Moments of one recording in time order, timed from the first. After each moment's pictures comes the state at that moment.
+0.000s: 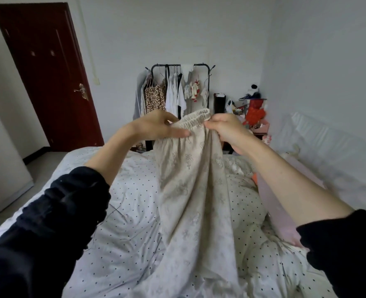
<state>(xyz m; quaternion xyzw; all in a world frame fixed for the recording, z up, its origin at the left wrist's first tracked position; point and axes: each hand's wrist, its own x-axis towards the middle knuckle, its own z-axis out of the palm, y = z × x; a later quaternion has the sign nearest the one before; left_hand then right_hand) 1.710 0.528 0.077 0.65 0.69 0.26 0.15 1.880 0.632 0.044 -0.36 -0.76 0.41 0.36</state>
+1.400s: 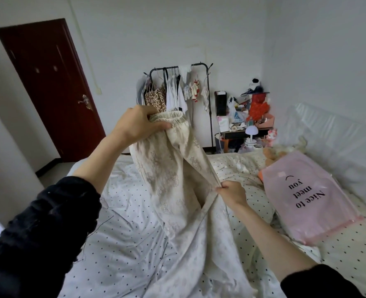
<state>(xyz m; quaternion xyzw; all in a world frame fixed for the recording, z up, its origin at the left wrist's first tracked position) 1.718 0.553 0.081 0.63 0.71 0.29 -0.07 1.914 0.652 -0.125 -0.56 -0.66 0.40 0.32</state>
